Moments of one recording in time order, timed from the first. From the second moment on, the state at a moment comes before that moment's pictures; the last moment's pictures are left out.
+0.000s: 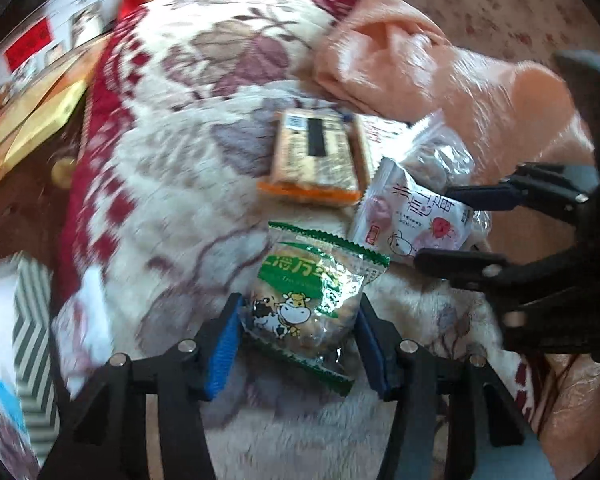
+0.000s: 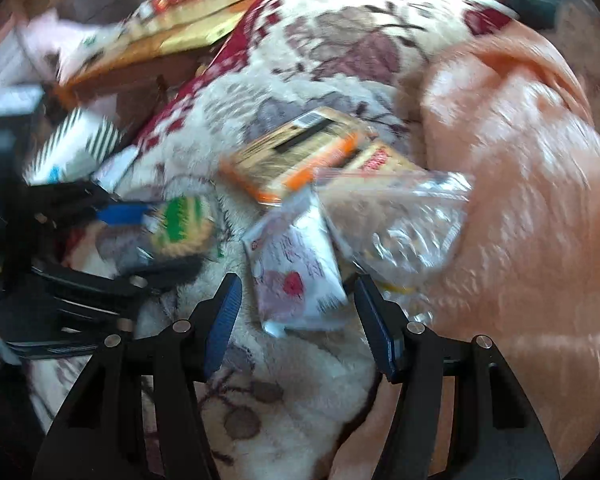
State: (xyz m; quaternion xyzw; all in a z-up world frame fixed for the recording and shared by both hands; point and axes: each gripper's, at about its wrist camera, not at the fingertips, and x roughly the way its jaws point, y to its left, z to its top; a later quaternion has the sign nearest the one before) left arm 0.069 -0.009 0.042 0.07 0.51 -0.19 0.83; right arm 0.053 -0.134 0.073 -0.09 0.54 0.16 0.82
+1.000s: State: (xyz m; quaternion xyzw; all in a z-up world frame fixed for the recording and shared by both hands) left arm 0.015 0.035 0.057 -0.02 0.50 -0.13 0.86; right arm 0.040 -0.129 0.076 -0.05 0.54 0.22 0.81
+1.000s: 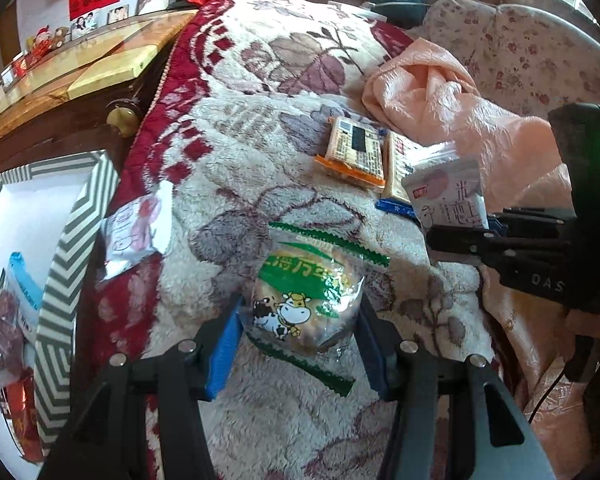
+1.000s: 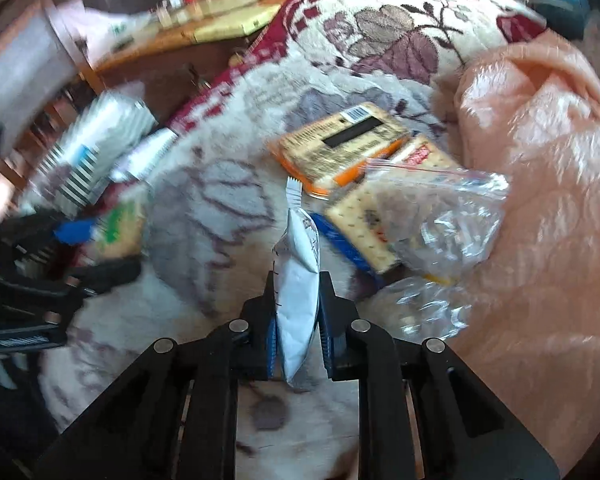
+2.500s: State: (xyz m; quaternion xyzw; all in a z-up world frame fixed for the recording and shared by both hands) left arm -0.048 0.228 0.104 -0.11 0.43 0.09 0.89; right arm 0.005 0.109 0.127 -0.13 0.50 0.40 0.76
